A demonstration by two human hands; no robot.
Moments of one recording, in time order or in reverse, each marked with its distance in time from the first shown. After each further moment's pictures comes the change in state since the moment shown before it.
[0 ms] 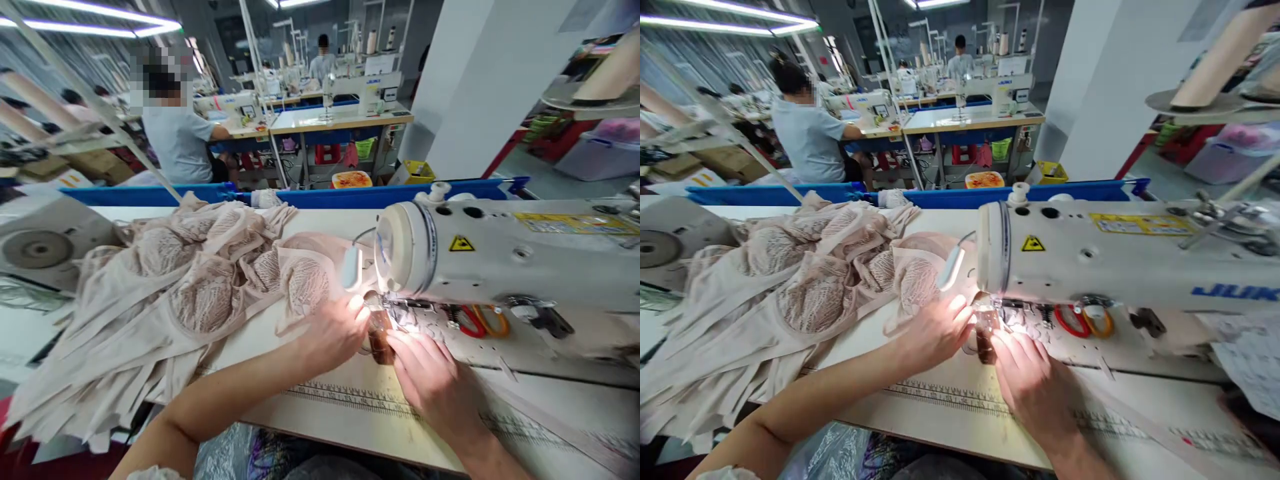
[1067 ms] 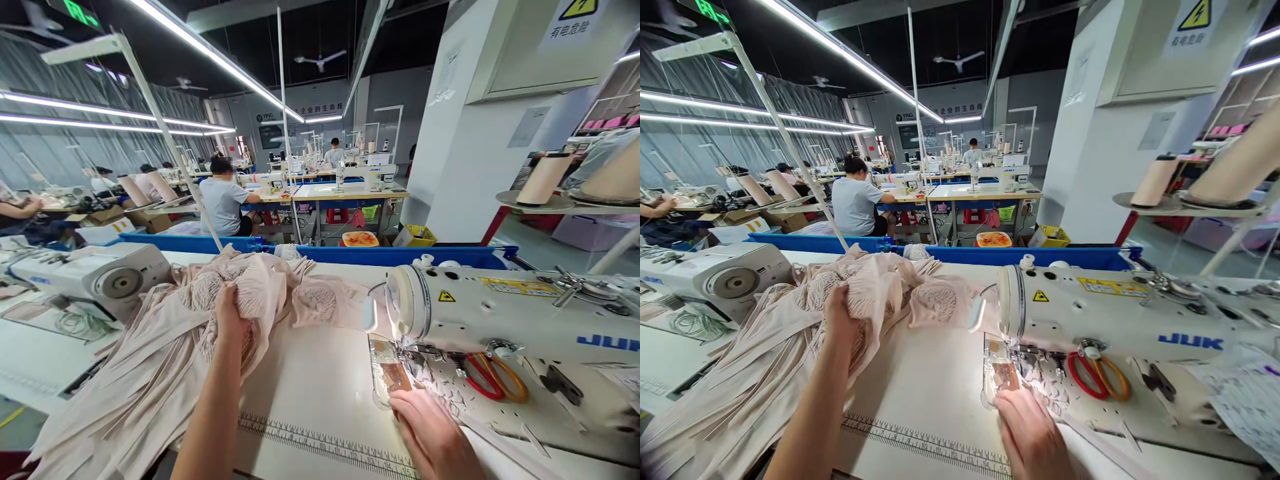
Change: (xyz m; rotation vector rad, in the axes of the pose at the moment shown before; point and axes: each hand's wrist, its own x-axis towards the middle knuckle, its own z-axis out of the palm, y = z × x) left_hand -0.091 -0.171 -0.067 -1.198 1.379 -0.802; right_hand 0.008 -0.015 0.005 0.342 0.004 -0.007
